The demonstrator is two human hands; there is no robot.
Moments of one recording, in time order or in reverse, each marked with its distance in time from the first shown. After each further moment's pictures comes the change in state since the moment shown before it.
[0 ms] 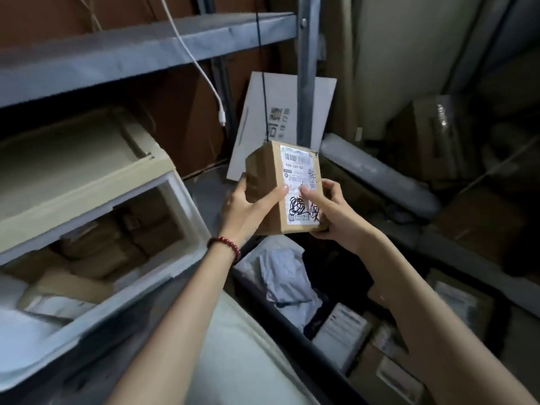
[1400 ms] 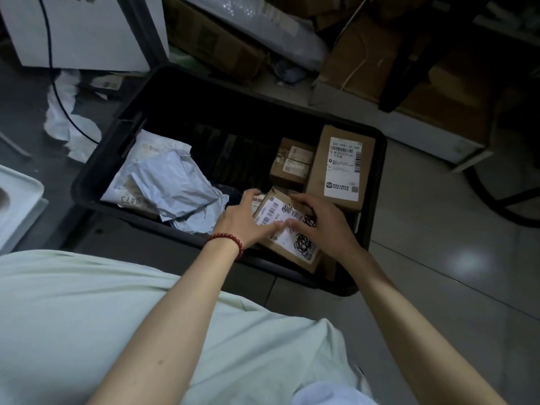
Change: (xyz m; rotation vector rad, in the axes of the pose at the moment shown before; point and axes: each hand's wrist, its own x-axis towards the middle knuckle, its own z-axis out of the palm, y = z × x) left_hand -0.072 -0.151 0.179 0.660 -0.830 -0.015; right_hand -0.147 0.198 -0.109 -0.821 0.421 0.195
